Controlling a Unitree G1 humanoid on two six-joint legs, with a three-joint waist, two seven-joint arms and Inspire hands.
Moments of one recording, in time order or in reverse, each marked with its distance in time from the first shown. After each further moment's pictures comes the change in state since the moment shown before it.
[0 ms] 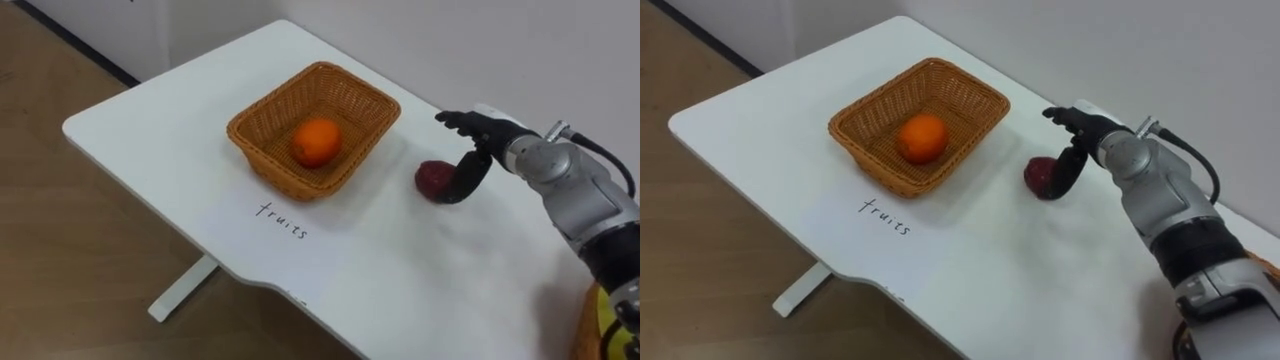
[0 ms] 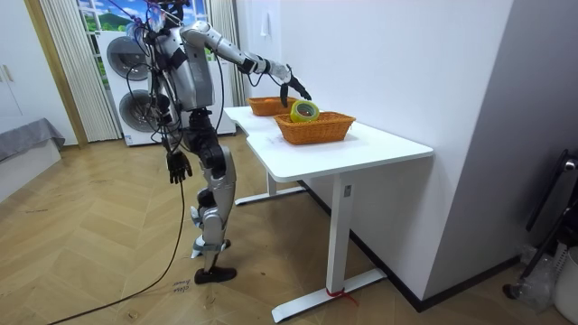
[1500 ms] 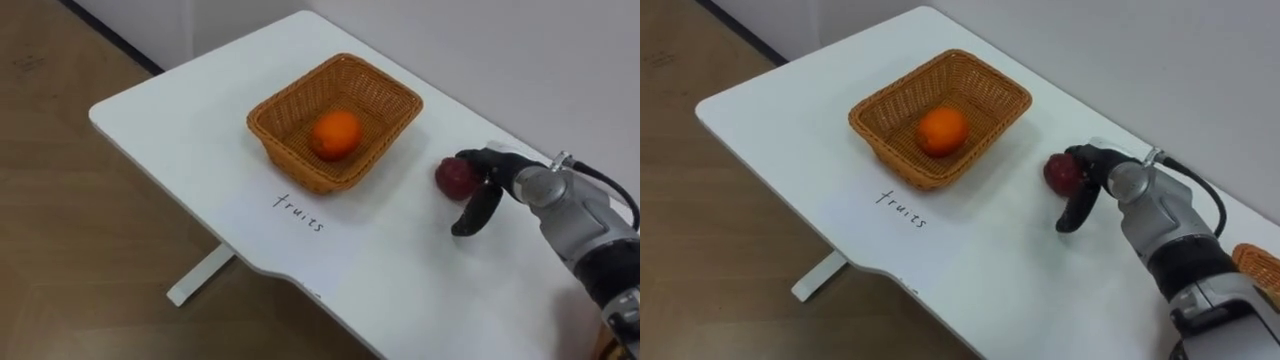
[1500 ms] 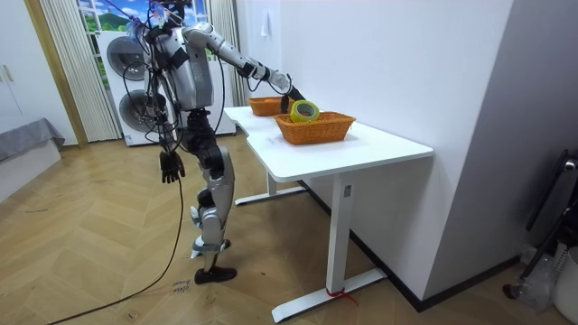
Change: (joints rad) left arm -0.002 0.022 -0.016 -0.010 0.049 0.004 -0.014; right arm 0.039 0.029 0.002 0.119 -0.116 0.021 0.003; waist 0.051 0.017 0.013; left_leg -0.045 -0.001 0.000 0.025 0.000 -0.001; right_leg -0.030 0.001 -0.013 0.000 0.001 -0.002
